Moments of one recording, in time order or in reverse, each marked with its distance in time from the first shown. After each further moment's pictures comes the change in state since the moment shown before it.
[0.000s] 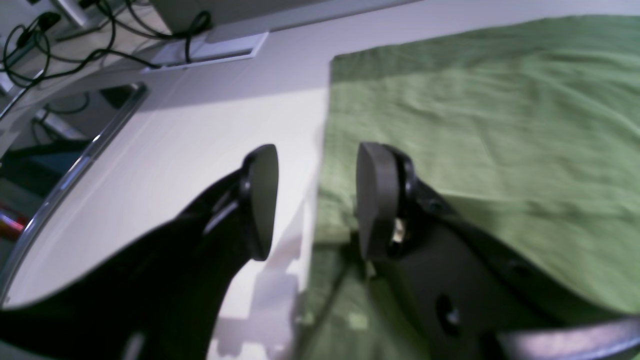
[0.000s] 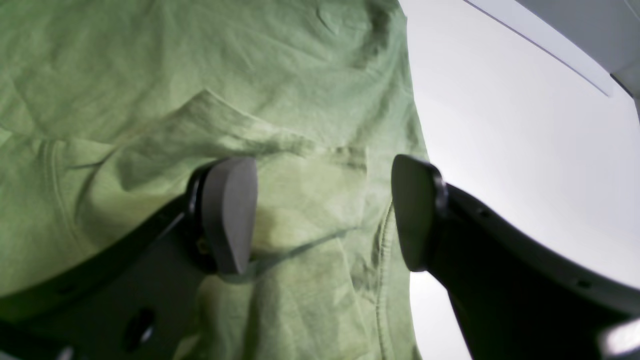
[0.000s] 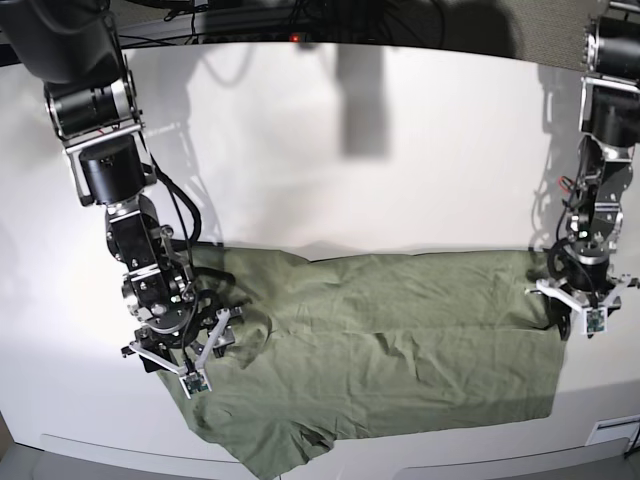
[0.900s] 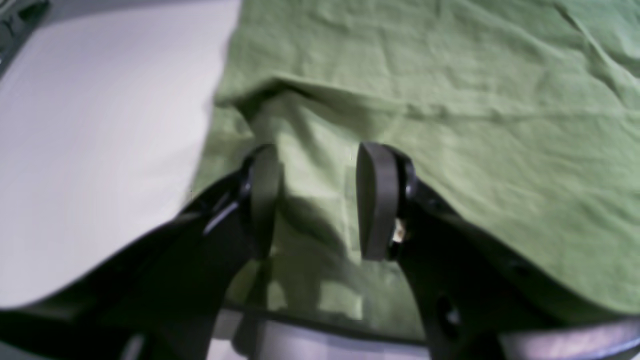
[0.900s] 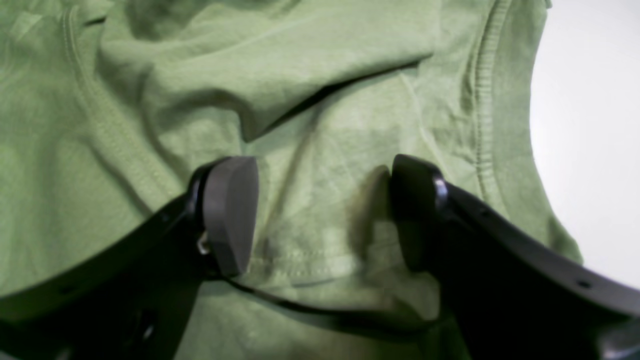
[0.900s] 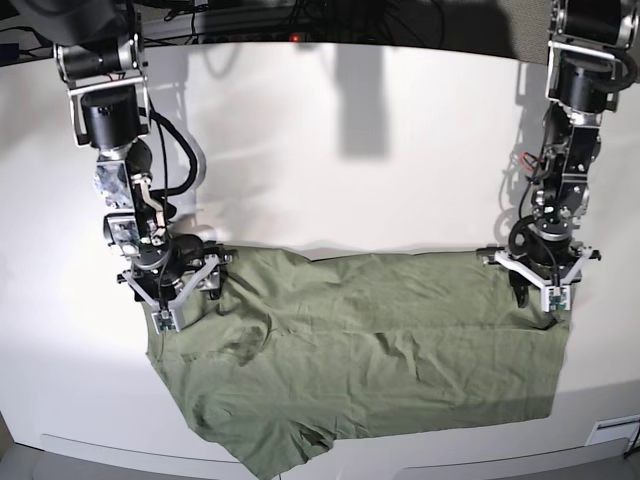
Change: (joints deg) left arm 6.3 6.0 -2.2 7.9 0.0 -0.1 12.2; right arm -11.1 -0.1 12.4 0.4 9.0 13.5 0.3
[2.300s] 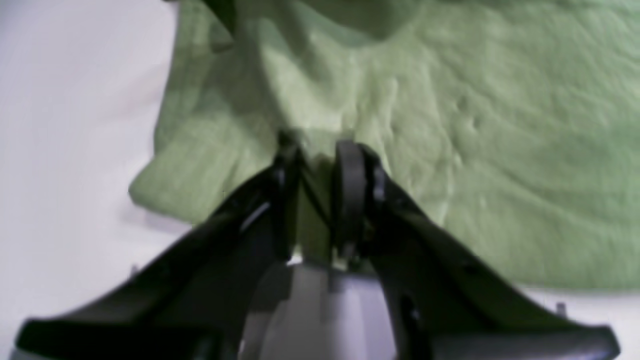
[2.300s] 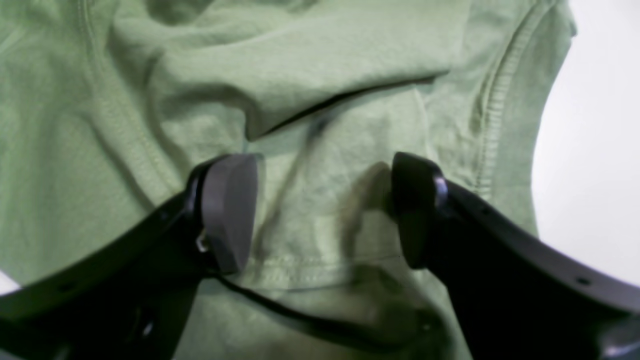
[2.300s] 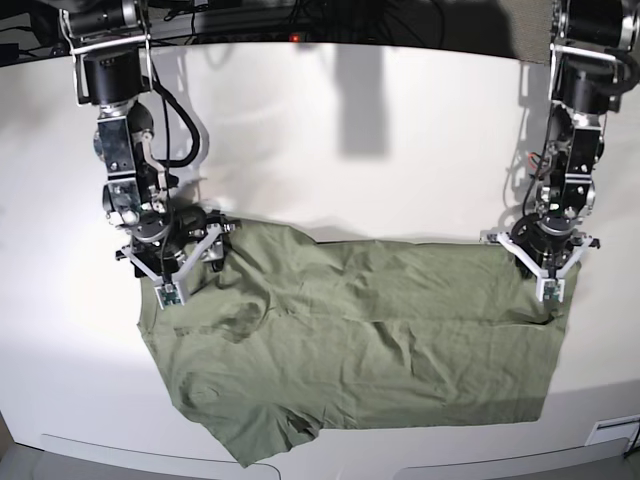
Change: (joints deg) left arm 2.3 -0.7 -0.8 0.5 4.8 -9.3 17.4; right arm -10.4 0.0 2.5 15.0 -3.3 0.6 -9.8
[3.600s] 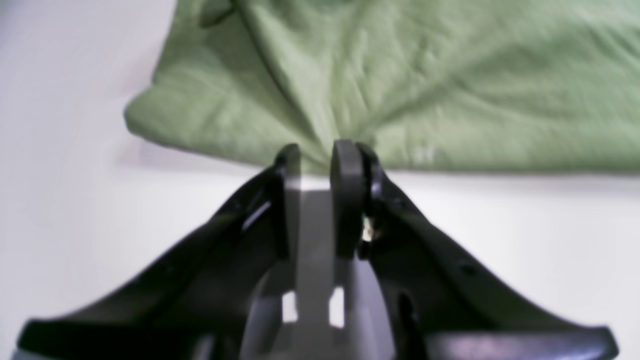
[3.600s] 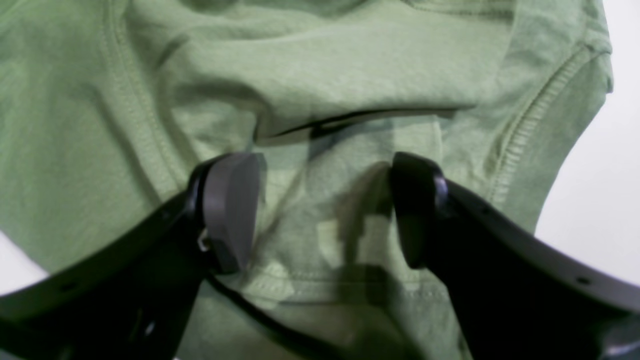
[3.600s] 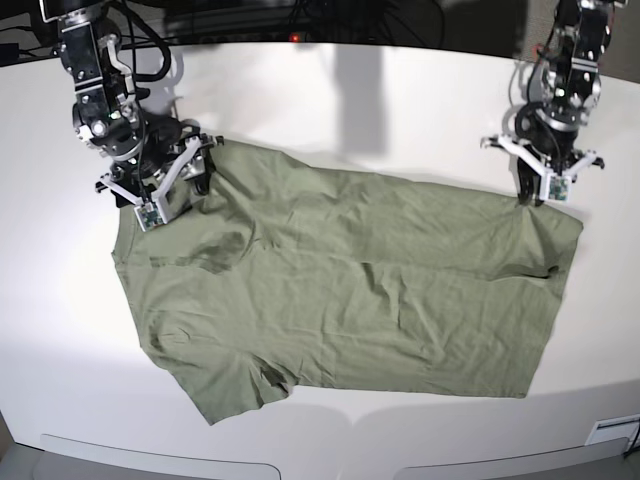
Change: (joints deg) left arm 27.1 -3.1 -0.9 19.1 -1.5 -2.3 -12.1; right arm -23.8 8.9 0.4 19.9 5.7 1.7 -3.0
